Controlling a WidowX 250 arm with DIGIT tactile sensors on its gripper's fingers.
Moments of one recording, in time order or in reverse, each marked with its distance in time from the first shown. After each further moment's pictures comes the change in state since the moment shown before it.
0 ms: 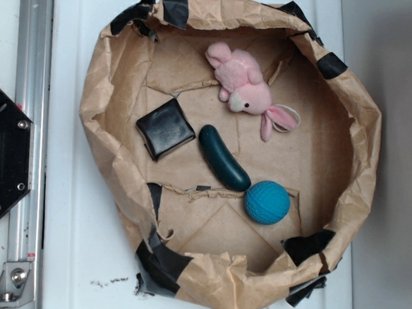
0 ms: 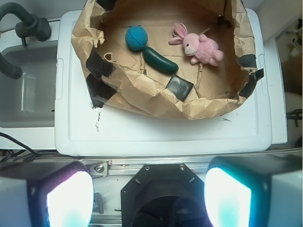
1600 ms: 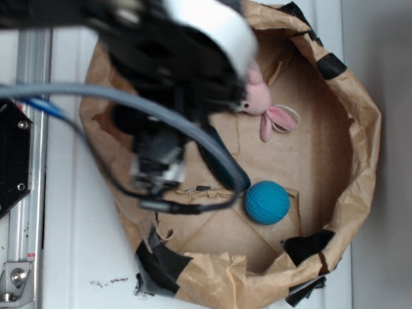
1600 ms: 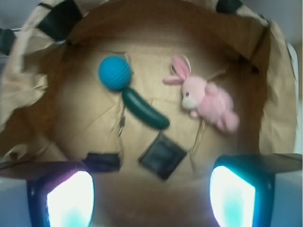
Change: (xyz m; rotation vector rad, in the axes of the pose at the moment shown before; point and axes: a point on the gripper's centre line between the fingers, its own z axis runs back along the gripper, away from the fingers) arm 0.110 0.038 -0.106 -0.007 0.056 -0.185
